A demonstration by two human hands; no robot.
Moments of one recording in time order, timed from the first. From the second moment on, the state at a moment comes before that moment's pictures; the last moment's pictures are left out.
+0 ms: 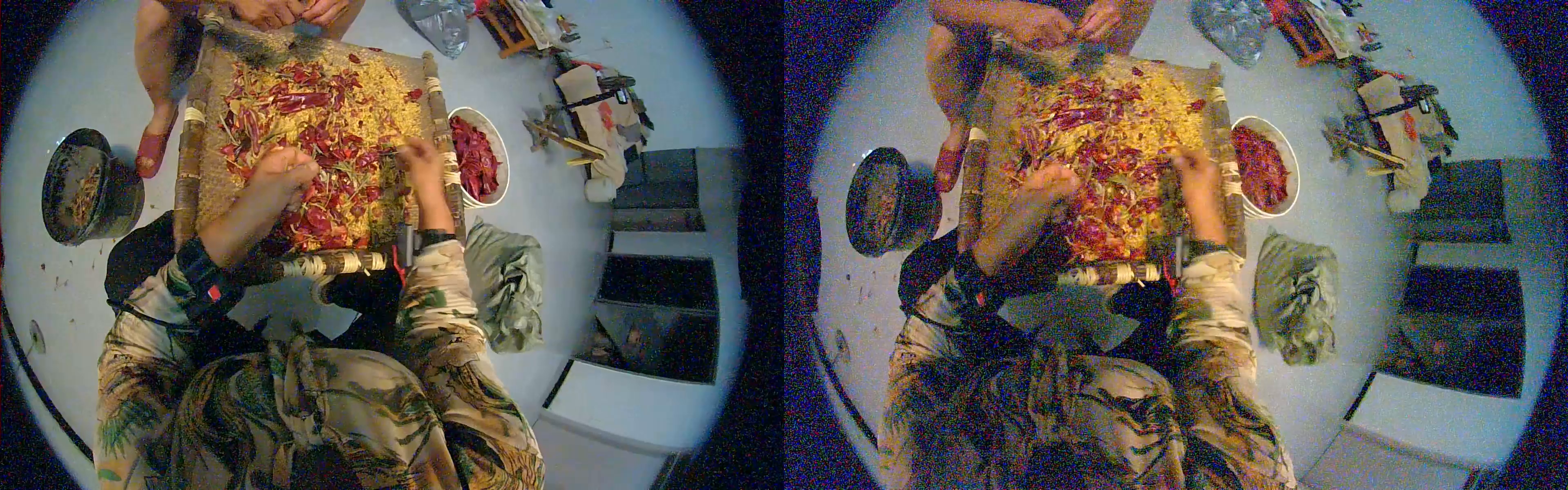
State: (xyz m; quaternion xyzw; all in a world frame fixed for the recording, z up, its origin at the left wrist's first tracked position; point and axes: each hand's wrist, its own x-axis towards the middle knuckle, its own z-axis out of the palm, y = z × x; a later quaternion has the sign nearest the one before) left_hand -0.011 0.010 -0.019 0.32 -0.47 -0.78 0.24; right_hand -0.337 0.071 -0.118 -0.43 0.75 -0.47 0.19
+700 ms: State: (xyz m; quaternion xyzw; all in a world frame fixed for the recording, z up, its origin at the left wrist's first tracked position) left_hand -0.016 0.009 -0.035 0.30 -0.49 -0.77 0.27; right_hand -0.220 0.084 -0.029 -0.54 0.74 -0.36 0.17
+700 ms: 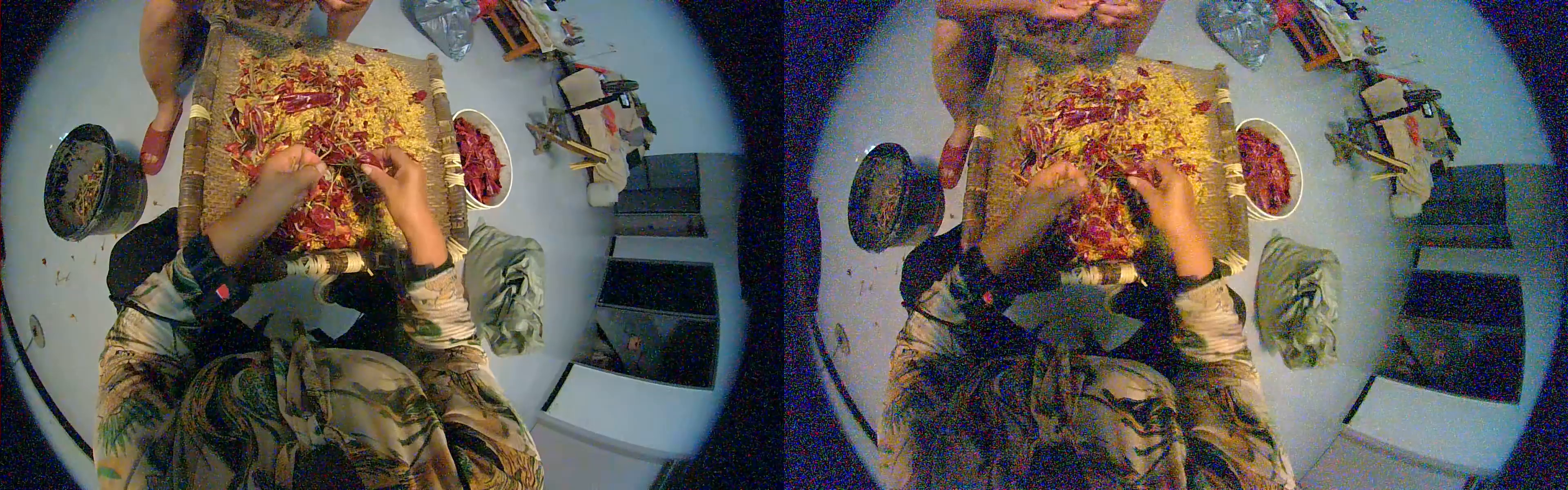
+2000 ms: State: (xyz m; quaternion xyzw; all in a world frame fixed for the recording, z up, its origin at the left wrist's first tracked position) left_hand 0.008 -0.016 -0.001 0.18 -0.23 -0.88 0.37; right_hand -0.268 0.102 -0.025 -0.23 0.58 -0.71 0.31
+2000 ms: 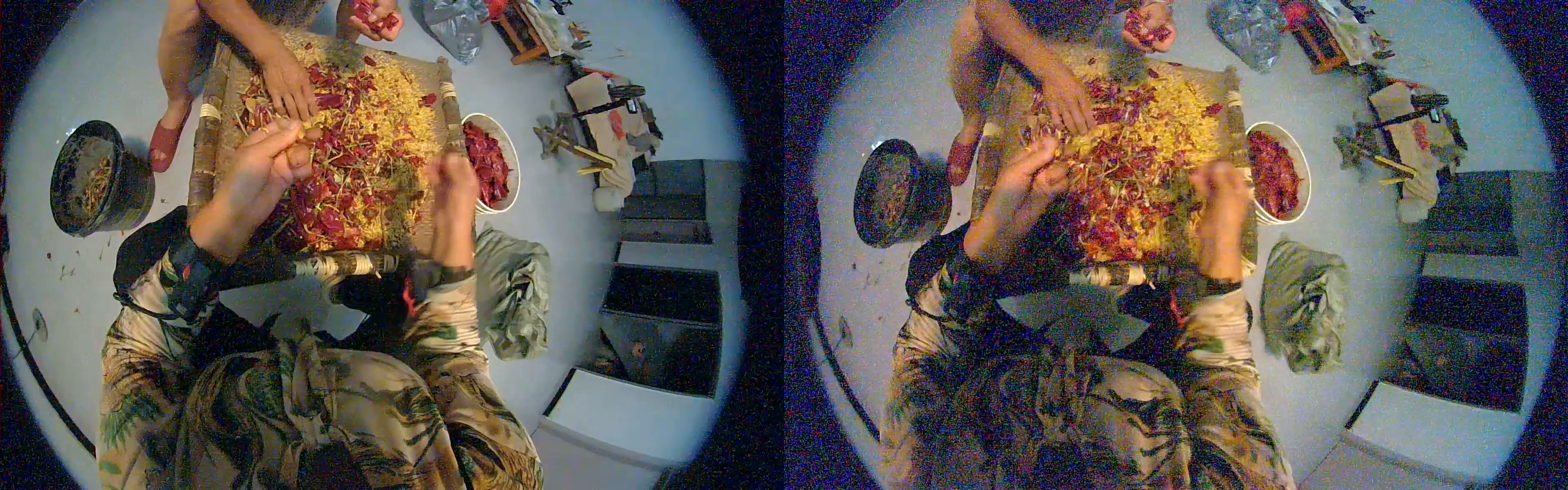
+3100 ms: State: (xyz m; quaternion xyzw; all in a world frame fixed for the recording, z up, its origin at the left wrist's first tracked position) left_hand 0.002 -0.014 -0.021 0.26 -0.34 -0.84 0.34; right_hand -0.252 0.063 -0.075 -0.42 0.66 -0.50 0.37
